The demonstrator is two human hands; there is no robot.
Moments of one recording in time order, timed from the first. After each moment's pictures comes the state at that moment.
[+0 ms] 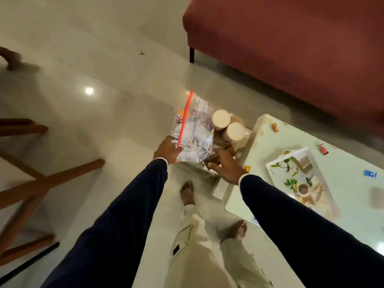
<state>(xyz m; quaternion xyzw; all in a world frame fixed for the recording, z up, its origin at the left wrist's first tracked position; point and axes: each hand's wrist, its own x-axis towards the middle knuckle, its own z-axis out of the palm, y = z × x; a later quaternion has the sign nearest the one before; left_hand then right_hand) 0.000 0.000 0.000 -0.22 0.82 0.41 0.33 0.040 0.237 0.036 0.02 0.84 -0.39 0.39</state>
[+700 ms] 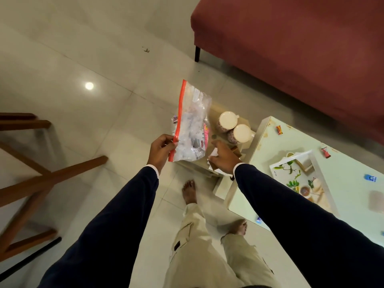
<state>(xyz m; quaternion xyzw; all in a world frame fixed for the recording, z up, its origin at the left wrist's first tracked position) 0.021 -0.044 0.043 -0.27 0.68 0.65 0.18 0.007 0.200 0.033 0.03 0.85 -0.34 0.39</state>
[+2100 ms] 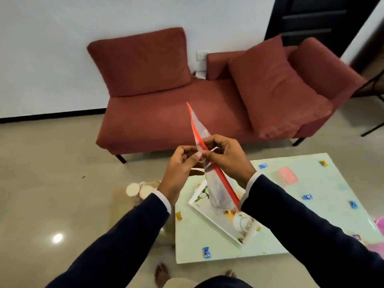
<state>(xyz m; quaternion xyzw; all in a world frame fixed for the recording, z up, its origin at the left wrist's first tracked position) 0.130 0.395 0.354 0.11 0.67 0.69 0.26 0.181 0.554 0.366 0.09 0.75 -0.65 -0.08</state>
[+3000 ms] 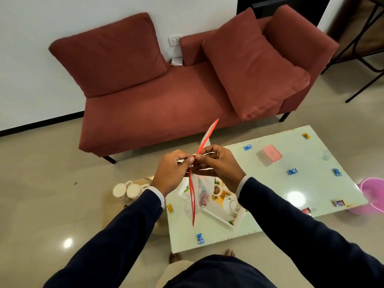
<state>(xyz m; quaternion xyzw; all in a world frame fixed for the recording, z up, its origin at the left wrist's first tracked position) 0.153 0.462 0.327 0.25 0.85 0.41 0.19 0.239 0.603 0.314 0.25 0.59 -0.77 -0.03</state>
